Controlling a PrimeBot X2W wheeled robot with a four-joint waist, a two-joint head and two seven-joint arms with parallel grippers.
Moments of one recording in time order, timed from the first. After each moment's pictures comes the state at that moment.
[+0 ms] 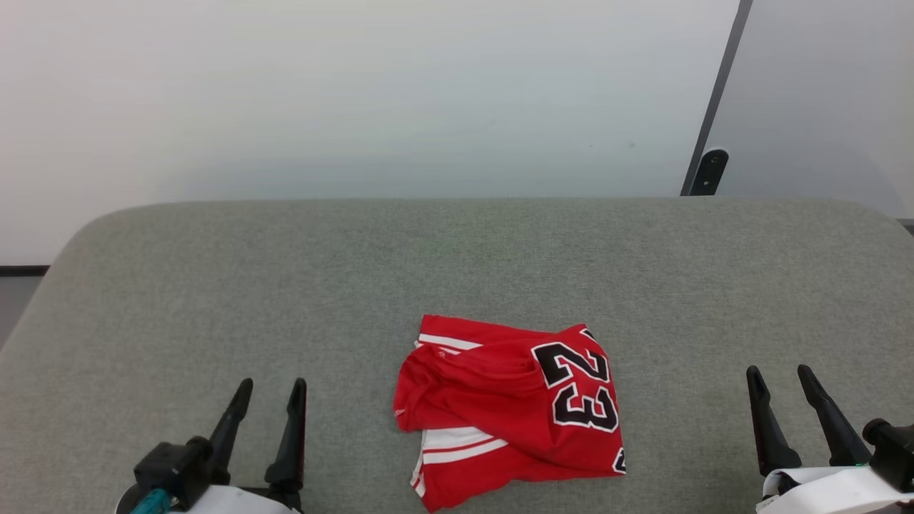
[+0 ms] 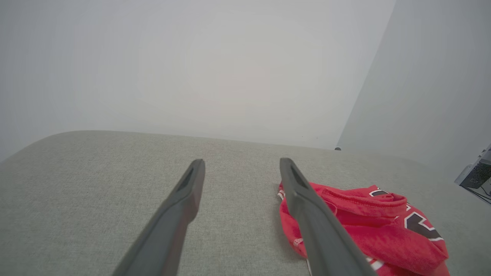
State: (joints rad) left arm -0.01 0.19 -0.07 0.19 -0.36 -0.13 -0.26; right arm -0.03 -0.22 0.07 0.23 0.41 0.13 -0.26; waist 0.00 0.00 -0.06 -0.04
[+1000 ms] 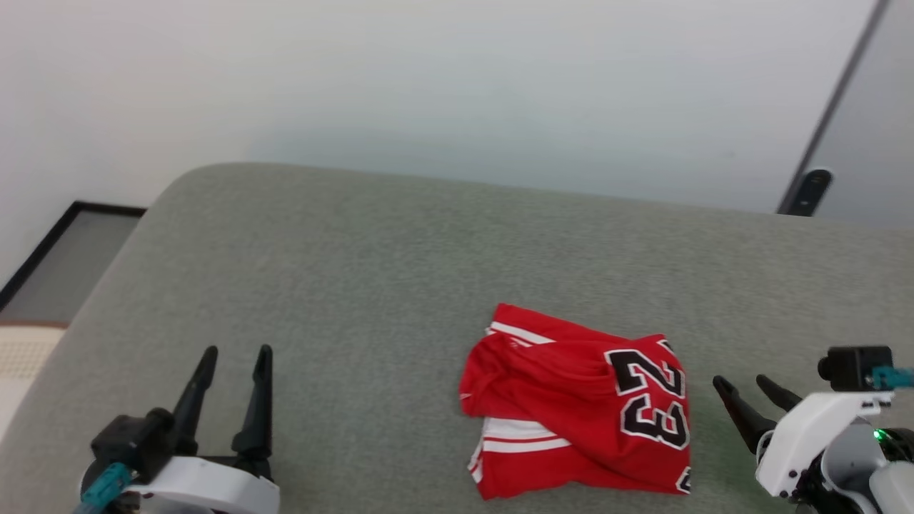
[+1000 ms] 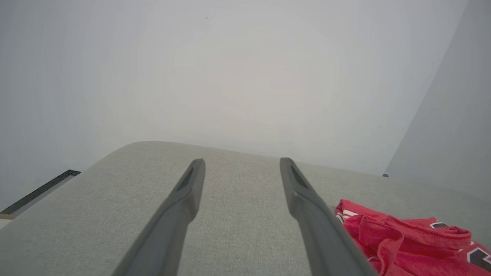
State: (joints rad) left arm -0.06 0.24 -0.03 0.19 -0.40 -0.13 -0.26; right arm -0.24 -0.37 0.25 0.41 0.67 0.13 0.16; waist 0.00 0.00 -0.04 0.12
